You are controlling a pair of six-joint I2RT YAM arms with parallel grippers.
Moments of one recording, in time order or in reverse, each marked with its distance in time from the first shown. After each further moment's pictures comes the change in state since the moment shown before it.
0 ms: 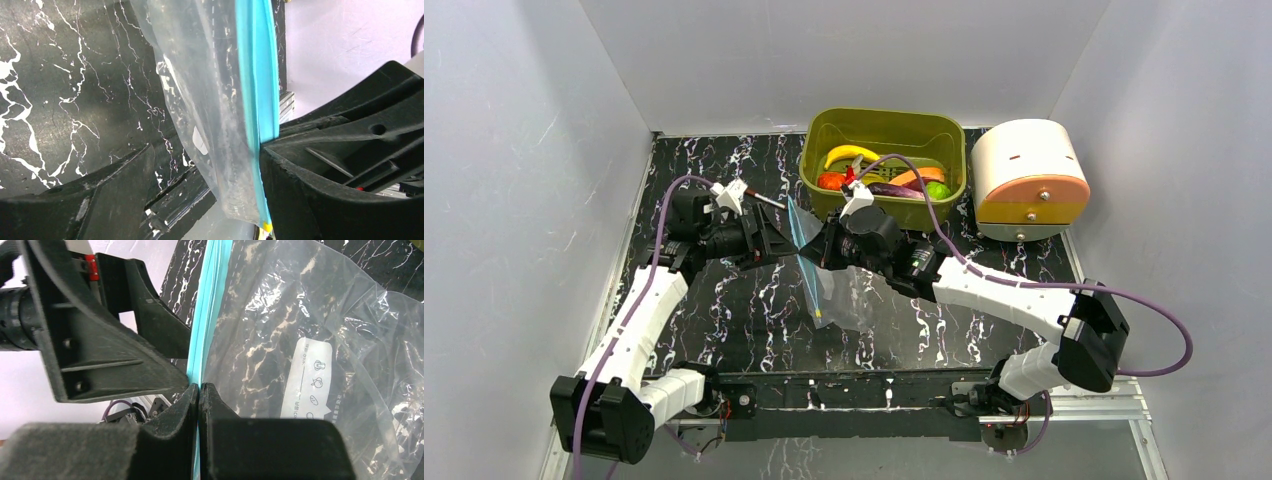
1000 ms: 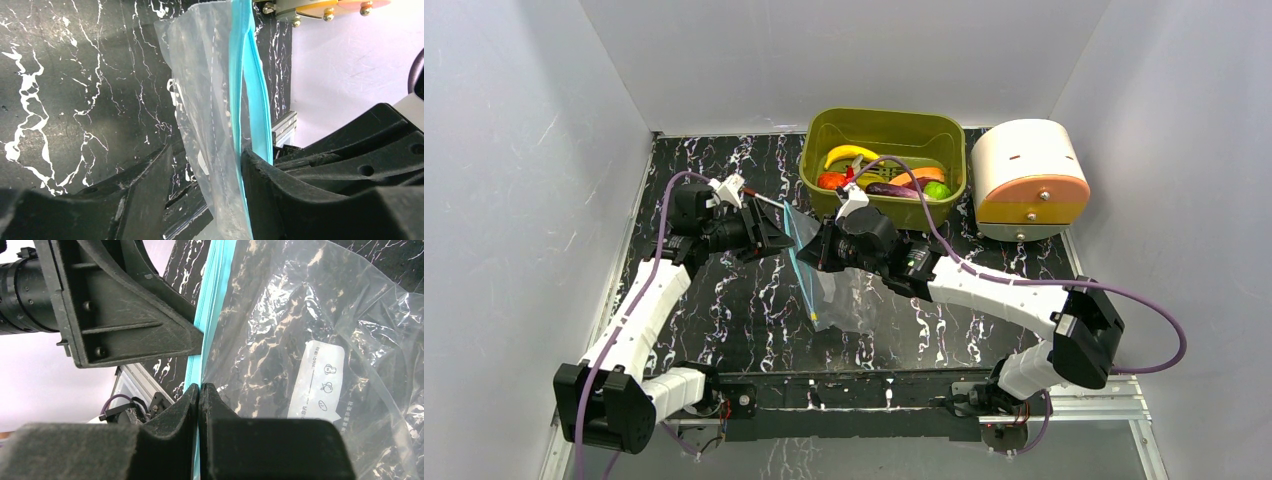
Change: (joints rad) left arm 0.000 0.051 0.012 0.049 -0.065 -0.053; right arm 0.001 0.027 0.000 0.018 -0.037 0.003
